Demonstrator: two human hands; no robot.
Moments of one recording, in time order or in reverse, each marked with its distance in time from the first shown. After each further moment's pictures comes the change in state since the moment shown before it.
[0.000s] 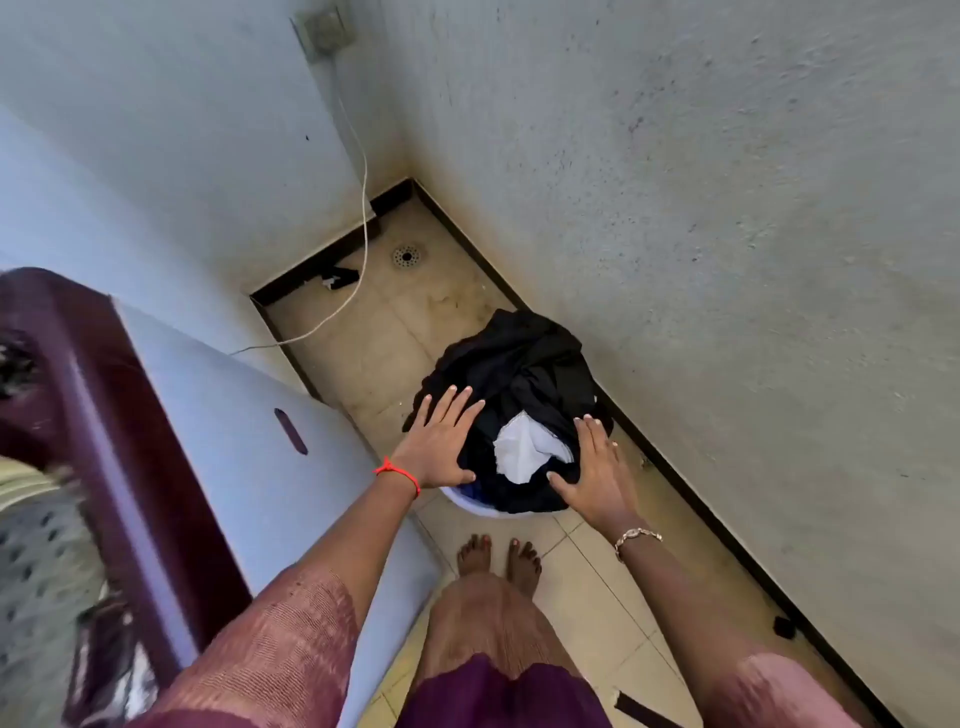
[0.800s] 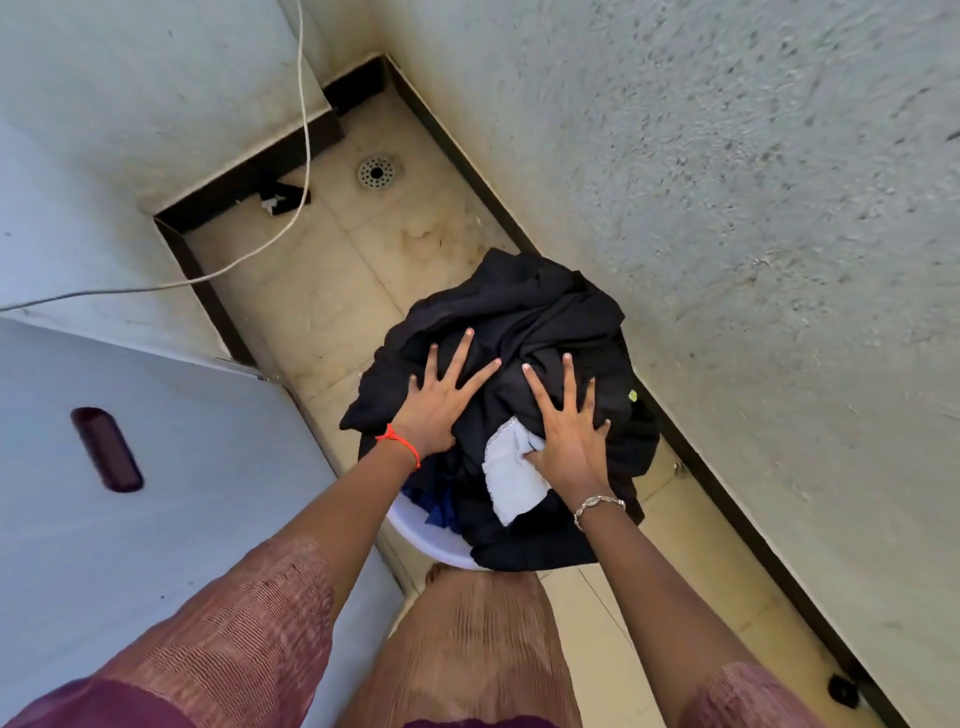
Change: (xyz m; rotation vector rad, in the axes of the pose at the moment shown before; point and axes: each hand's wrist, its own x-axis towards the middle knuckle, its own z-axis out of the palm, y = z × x) left_hand 0.228 -0.066 0.147 0.066 0.046 -0.089; right_hand 0.208 0.053 0.155 -0.109 -0.059 -0.008
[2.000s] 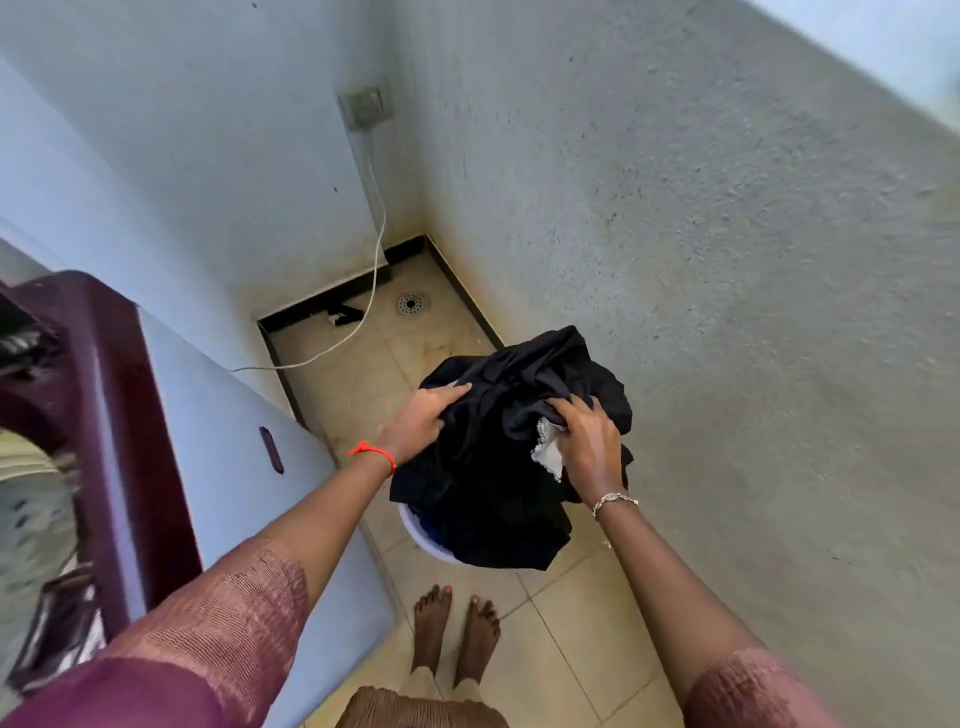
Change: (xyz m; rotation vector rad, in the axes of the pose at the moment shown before) left_hand -0.218 0.052 -0.250 -0.548 0.338 0.044; right_hand -0.188 -0.050 -0.268 0.134 0.510 -0.168
